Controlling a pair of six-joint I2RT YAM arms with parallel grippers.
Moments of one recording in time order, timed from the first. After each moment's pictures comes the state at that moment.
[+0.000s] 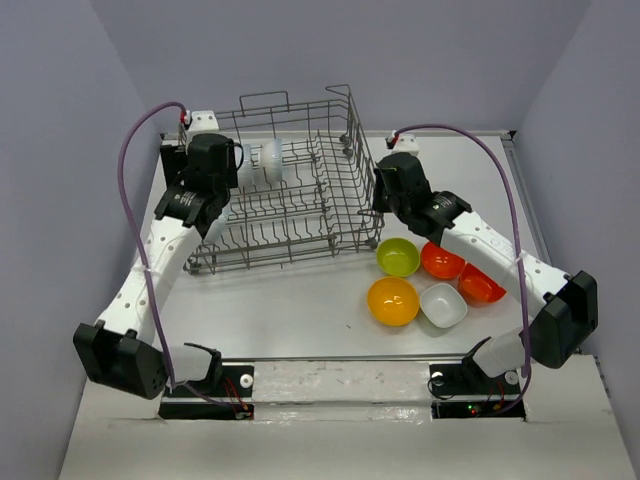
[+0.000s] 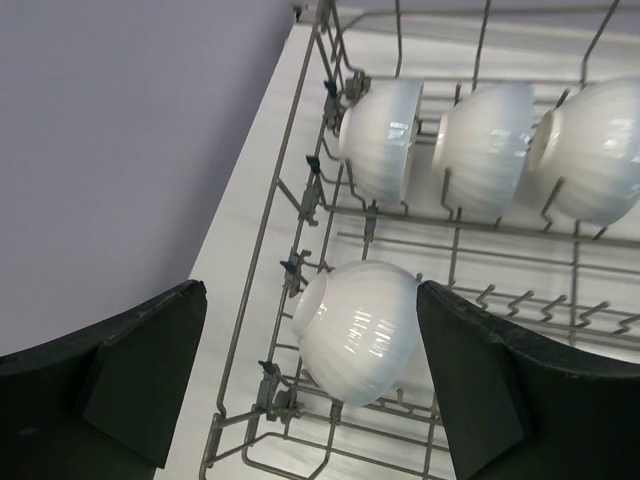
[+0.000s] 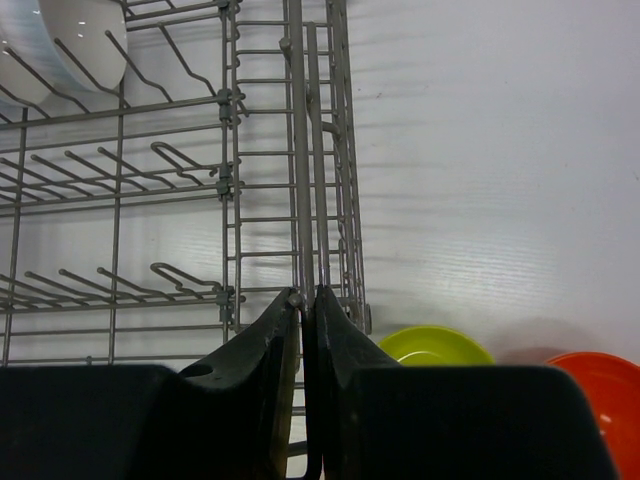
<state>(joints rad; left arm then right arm) -0.30 1.30 1.31 -0.54 -0.67 -0.10 0.66 1.45 1.33 -0.43 0.42 0.43</state>
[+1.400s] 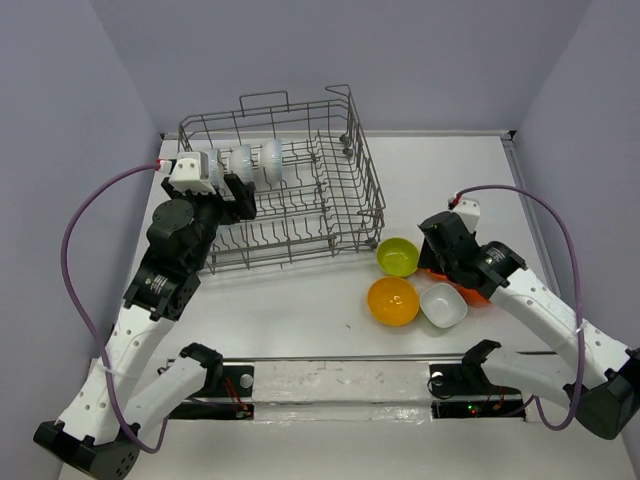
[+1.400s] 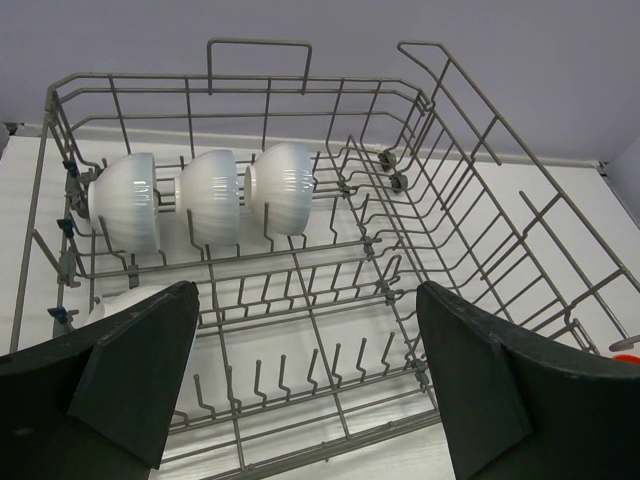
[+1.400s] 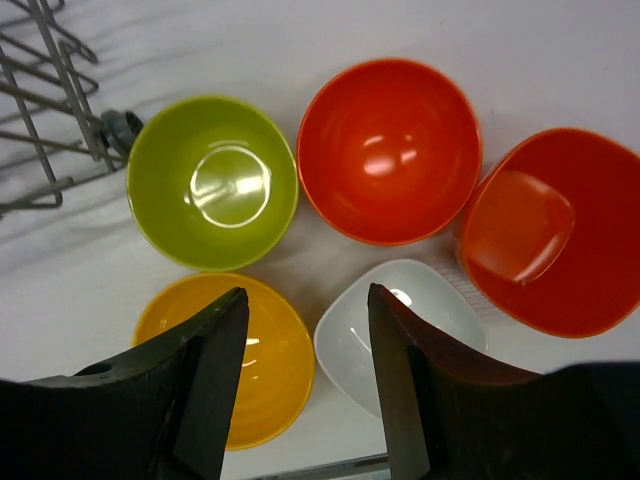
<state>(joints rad) -0.42 0.78 0.97 -0.24 -0.25 -0.24 0.63 1.01 0.98 -0.89 0.58 0.70</state>
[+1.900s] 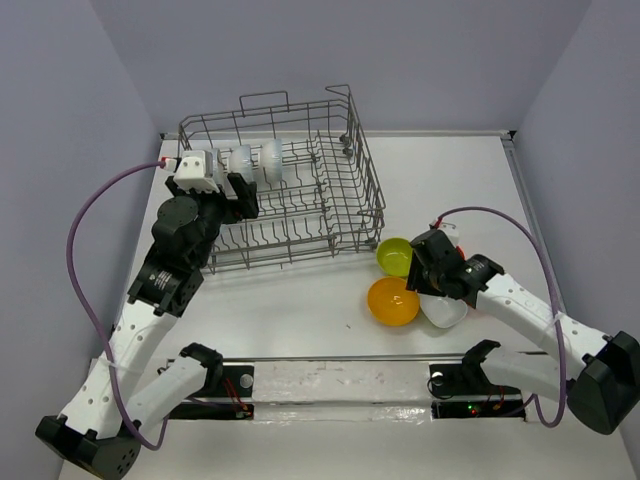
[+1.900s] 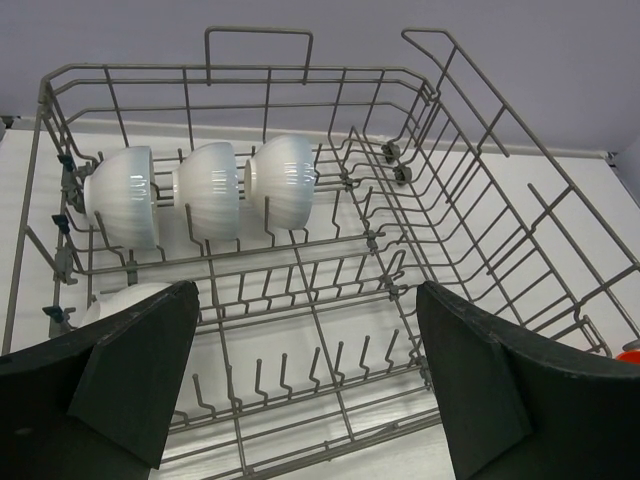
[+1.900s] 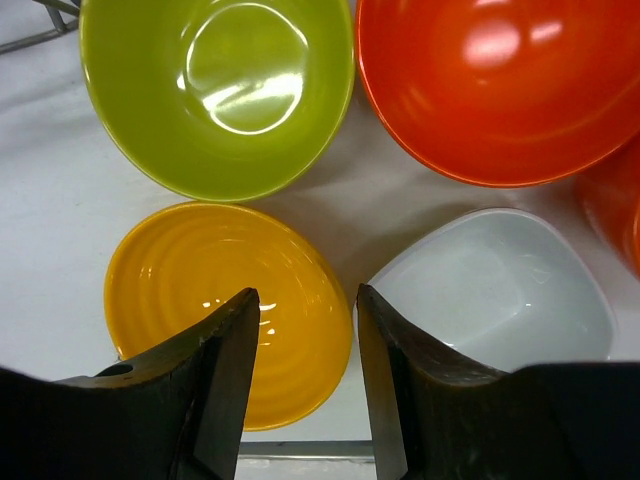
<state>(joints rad) -0.42 0.80 0.97 -0.23 -0.25 -0.23 0.63 1.04 0.75 -0.73 0.32 0.74</state>
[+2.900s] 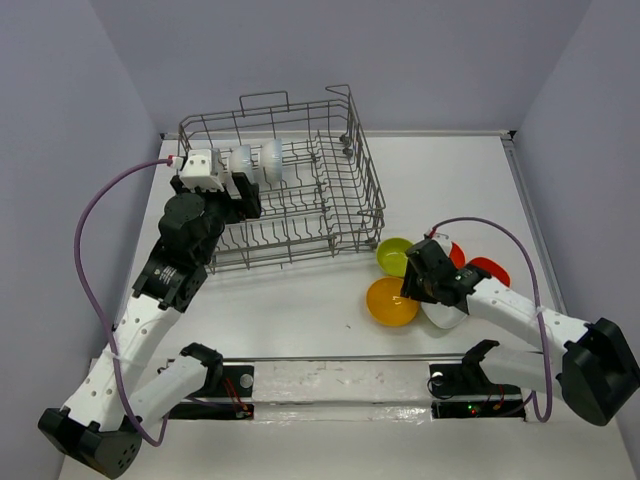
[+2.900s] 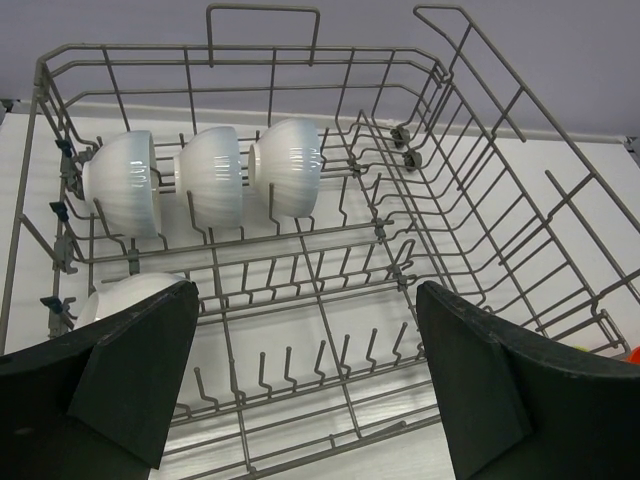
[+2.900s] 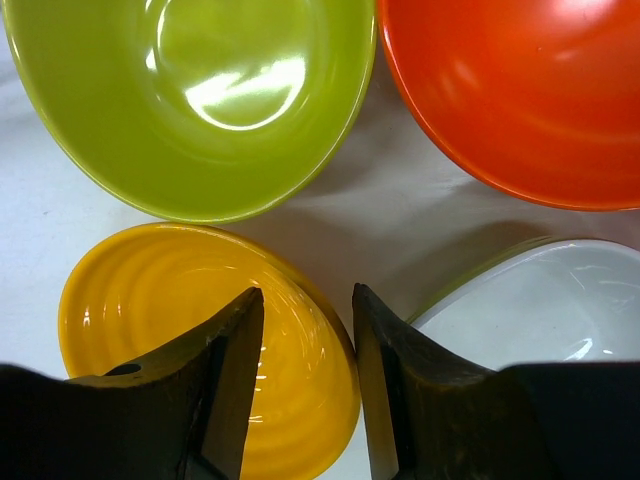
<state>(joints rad) -0.42 0.83 0.96 -0.23 -0.26 -0.23 0.63 1.10 0.60 -0.53 0.27 0.77</state>
